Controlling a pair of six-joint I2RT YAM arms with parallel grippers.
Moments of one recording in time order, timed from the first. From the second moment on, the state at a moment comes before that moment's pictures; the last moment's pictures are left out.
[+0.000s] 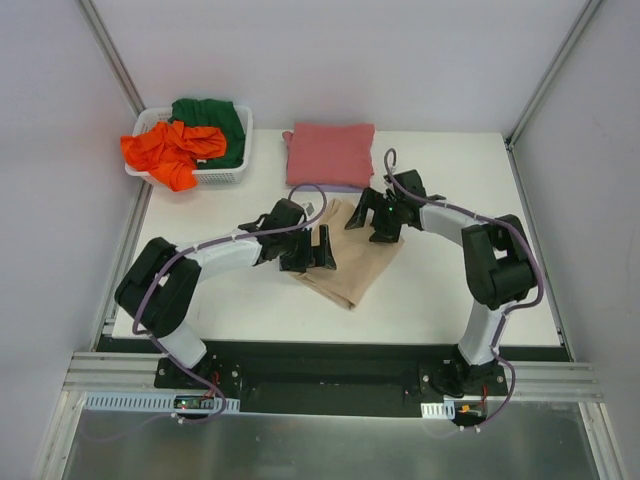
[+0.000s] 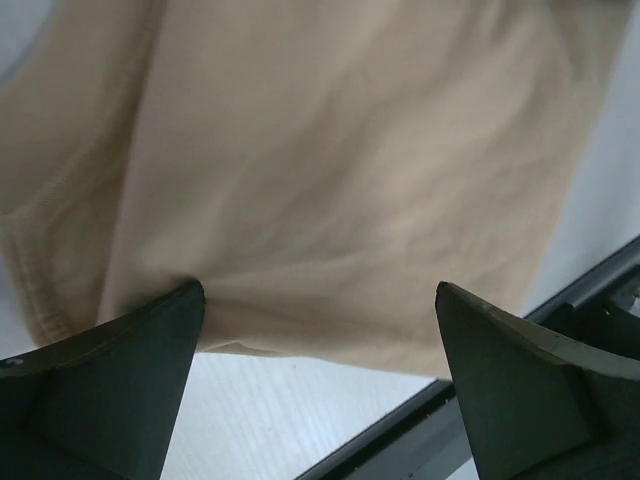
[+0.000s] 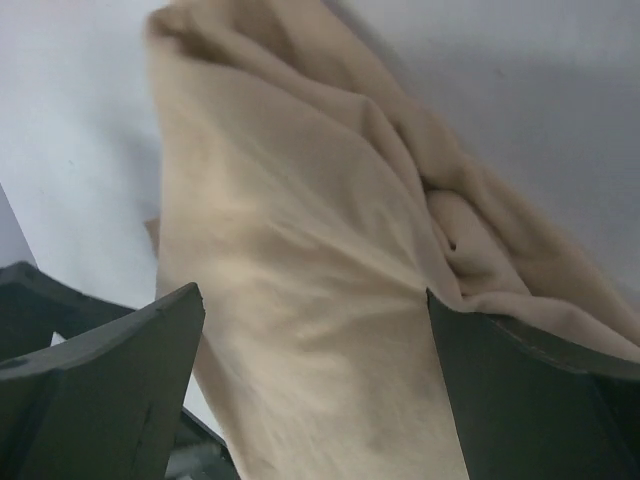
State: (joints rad) left arm -0.64 1.60 0.91 -0.21 0.30 -0.68; right arm 0.37 1.86 1.21 -0.27 -0.41 0.61
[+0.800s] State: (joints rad) left arm -0.58 1.50 1.00 -0.27 0.23 -0.54; right arm 0.57 1.24 0.60 0.01 -0.12 0.89
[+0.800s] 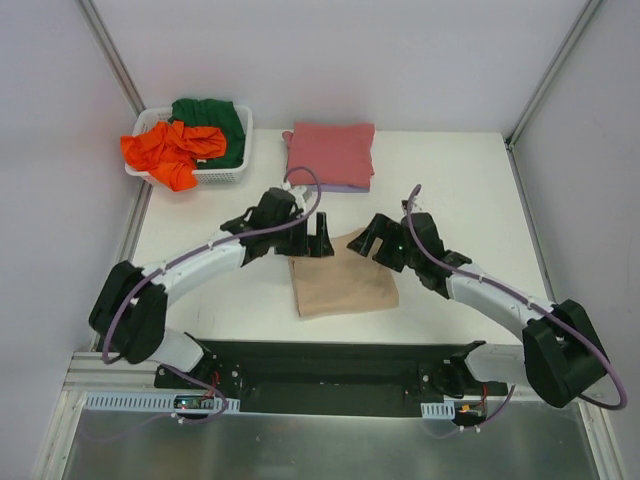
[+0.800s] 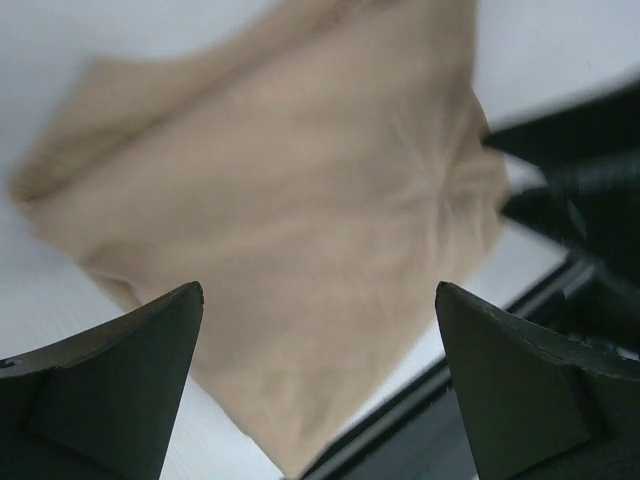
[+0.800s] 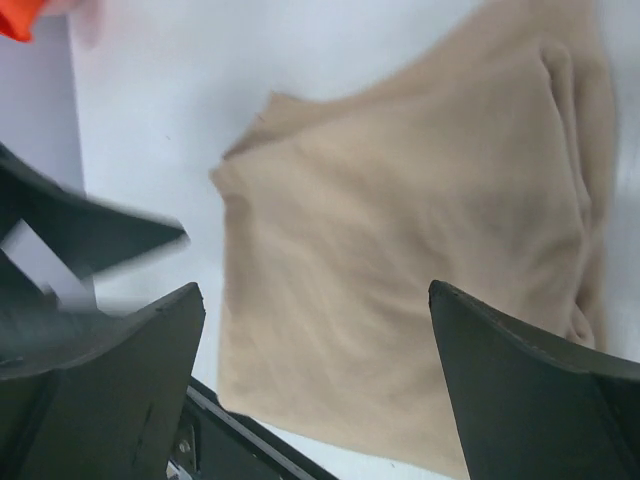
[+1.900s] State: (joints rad) left arm -0.79 1.14 0.71 -0.32 0.08 -0.69; right arm 0.41 1.39 0.92 -0.16 -0.18 0.66
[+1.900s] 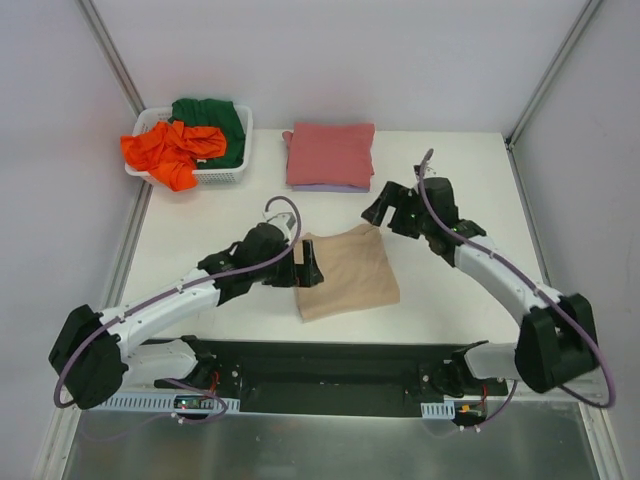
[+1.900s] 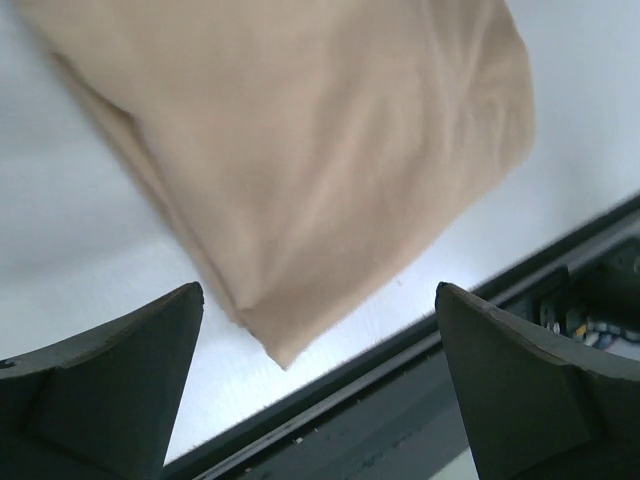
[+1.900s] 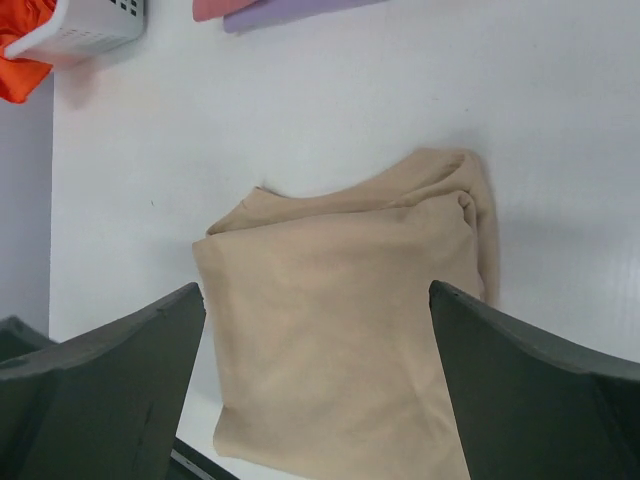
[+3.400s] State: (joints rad) left arm -0.63 1.59 0.83 -0.32 0.06 -0.82; right arm 0.53 1.56 0.79 -0.28 -0.11 0.55
